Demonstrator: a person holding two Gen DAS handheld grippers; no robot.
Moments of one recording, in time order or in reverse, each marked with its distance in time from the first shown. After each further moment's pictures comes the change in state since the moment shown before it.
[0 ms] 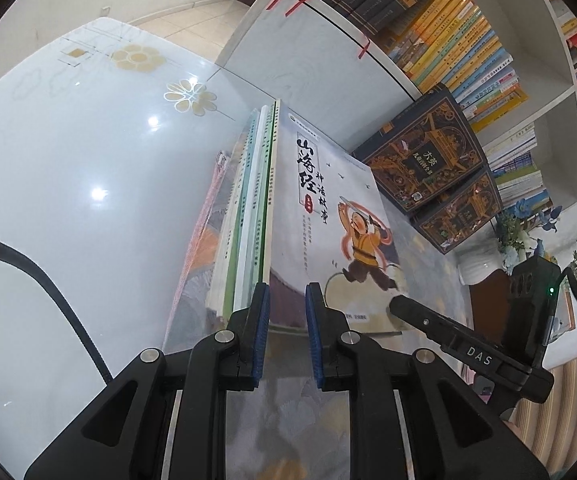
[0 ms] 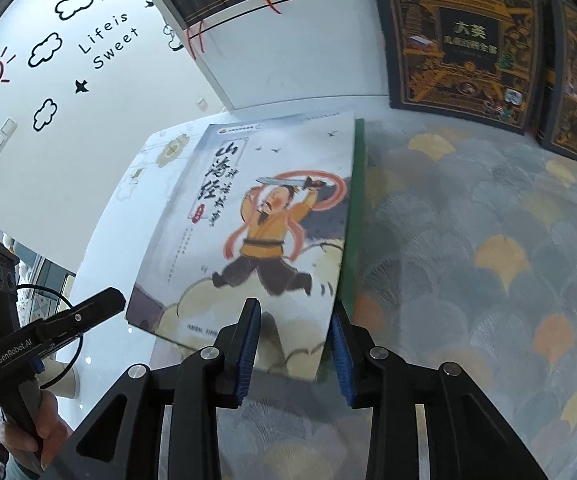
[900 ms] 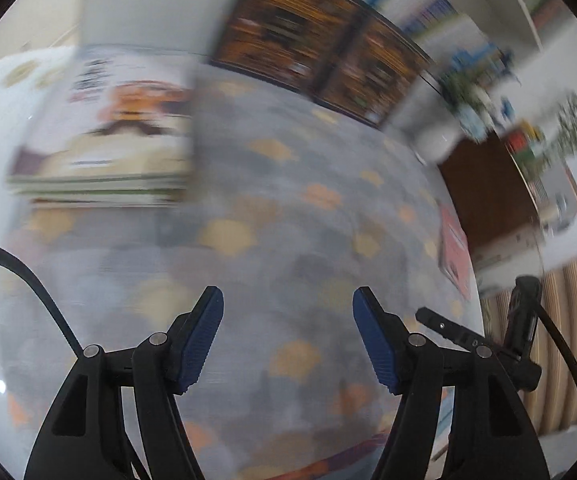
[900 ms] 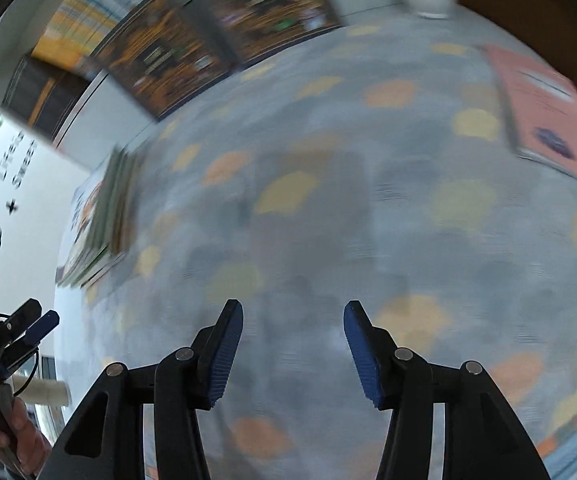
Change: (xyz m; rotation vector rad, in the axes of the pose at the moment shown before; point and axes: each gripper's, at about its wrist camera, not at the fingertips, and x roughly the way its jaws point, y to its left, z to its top) left arm 0.035 -0.205 -0.138 0.306 0.206 0.004; right arm -0.170 -0.249 -0.193 0.476 -0.071 -0.130
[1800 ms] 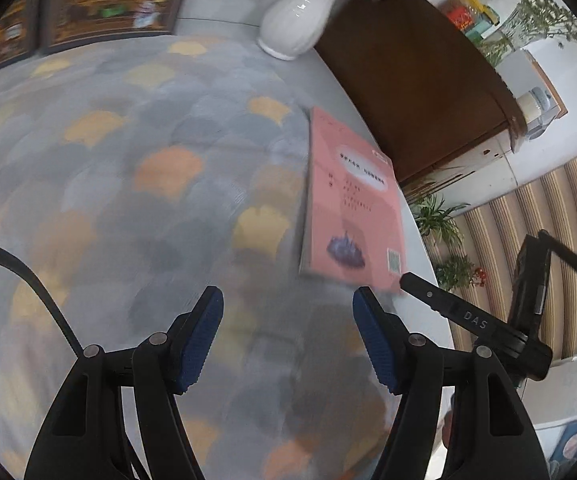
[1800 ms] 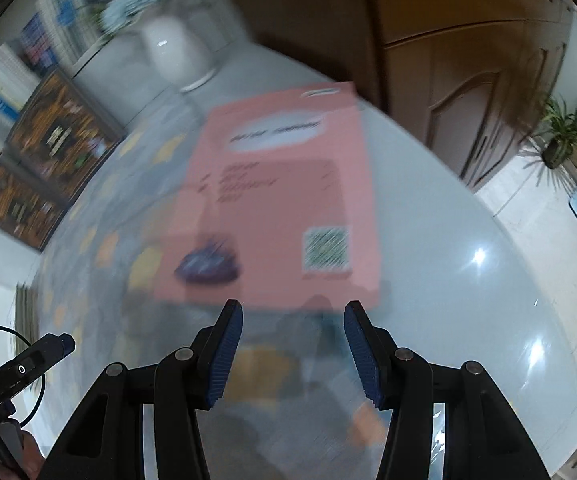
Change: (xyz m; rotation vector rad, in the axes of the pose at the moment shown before) left arm 0.214 -0.257 0.016 0.226 0.231 -0.143; right arm -0.065 -0.256 0.092 0.256 -0.099 -0.199
